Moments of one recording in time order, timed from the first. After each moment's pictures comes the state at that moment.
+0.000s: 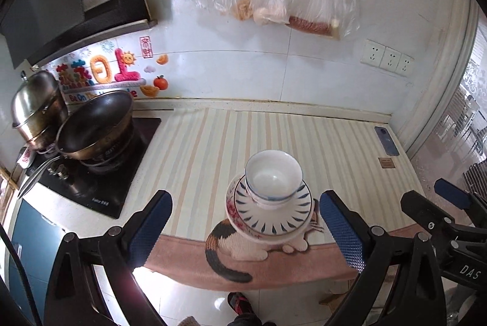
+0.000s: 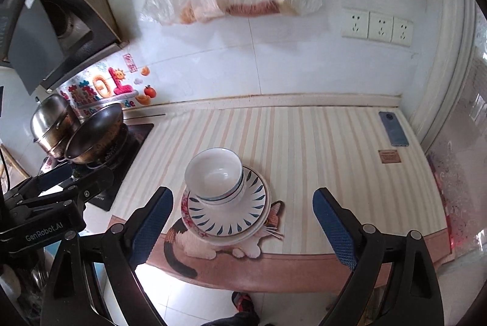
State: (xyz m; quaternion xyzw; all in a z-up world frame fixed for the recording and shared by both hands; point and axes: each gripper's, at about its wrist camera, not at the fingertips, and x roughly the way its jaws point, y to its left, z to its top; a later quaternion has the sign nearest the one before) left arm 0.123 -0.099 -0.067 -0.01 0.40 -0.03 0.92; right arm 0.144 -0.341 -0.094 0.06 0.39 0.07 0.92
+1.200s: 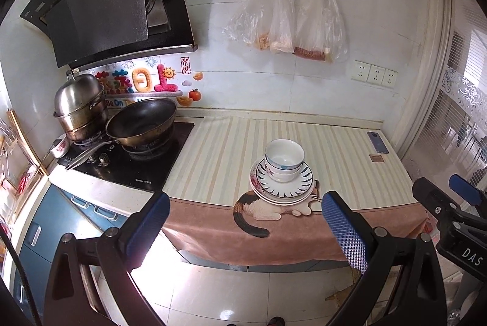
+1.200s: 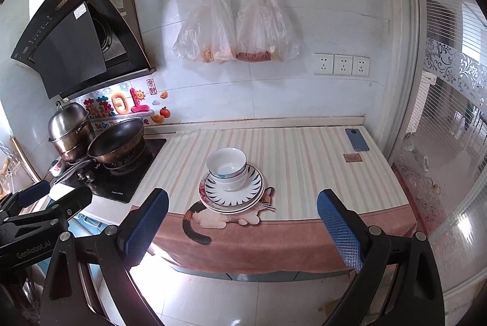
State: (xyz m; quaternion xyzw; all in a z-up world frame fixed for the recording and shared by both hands) left arm -0.042 -0.063 -0.016 0.00 0.34 0.00 0.94; right arm -0.079 -0.320 -0.013 0.04 0.31 0.03 0.95
